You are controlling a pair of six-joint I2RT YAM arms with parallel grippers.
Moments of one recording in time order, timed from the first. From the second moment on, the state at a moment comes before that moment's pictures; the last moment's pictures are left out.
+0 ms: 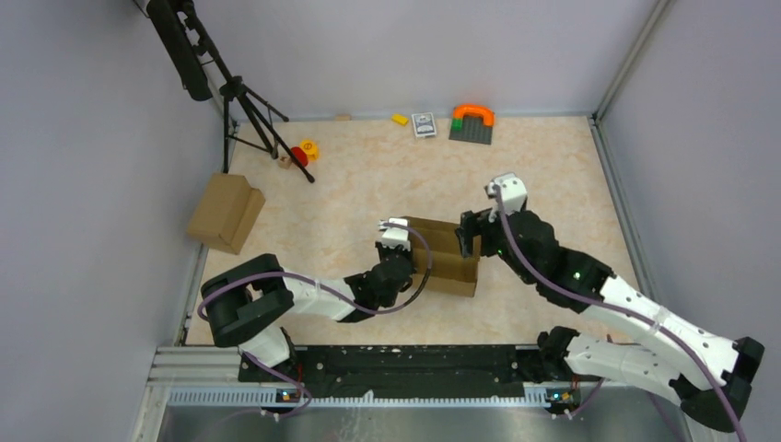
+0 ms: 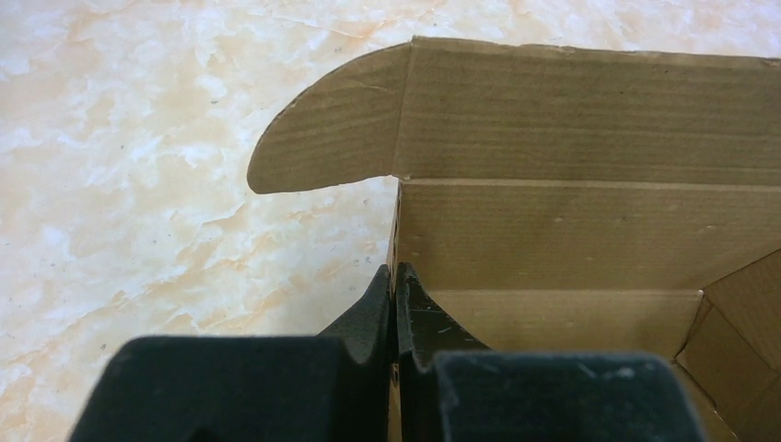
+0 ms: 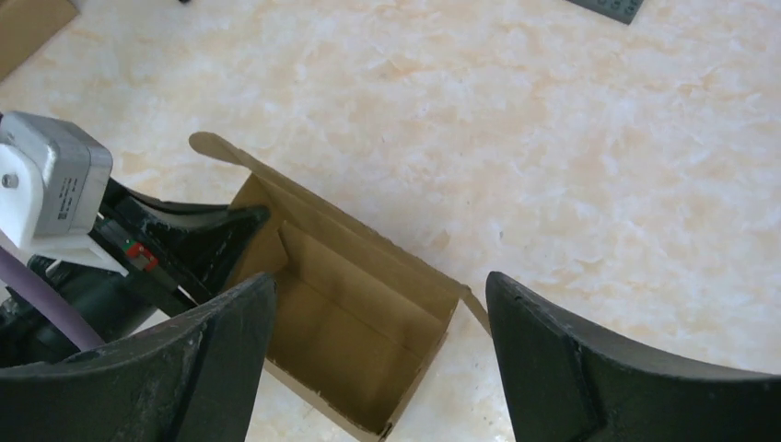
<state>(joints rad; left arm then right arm) -1.11 1.58 0.55 0.71 -0.81 -0.39 0.91 0.80 0.81 -0.40 0.47 0.29</state>
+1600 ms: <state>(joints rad) -1.14 1.58 0.52 0.78 -0.80 -0.36 0.87 1.33 1.07 -0.55 0.14 -0.07</state>
